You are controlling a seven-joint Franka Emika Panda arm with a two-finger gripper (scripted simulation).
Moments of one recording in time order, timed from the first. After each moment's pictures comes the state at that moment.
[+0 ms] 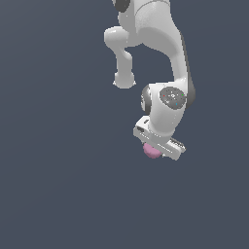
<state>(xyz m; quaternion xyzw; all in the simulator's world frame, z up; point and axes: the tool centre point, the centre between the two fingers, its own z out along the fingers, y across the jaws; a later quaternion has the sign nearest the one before) 0.042 0.125 0.109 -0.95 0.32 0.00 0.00</state>
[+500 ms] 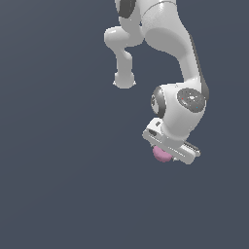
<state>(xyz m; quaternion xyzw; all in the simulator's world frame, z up) 0.062 0.162 0.119 -0.95 0.32 0.00 0.00</state>
